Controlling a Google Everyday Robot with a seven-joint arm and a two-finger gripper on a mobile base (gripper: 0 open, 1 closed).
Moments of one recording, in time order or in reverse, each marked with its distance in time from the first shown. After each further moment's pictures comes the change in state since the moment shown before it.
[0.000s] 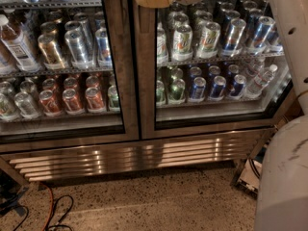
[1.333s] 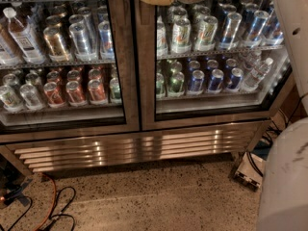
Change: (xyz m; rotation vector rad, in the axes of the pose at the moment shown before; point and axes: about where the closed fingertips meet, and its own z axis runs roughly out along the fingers) arm -0.005 0.000 -0.004 0.010 -0.014 0.028
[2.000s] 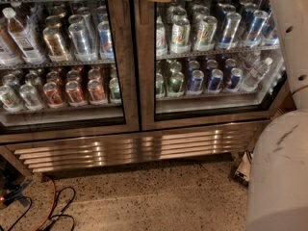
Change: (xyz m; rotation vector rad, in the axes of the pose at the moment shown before) arm 0.005 -0.012 0.000 0.000 0.000 0.000
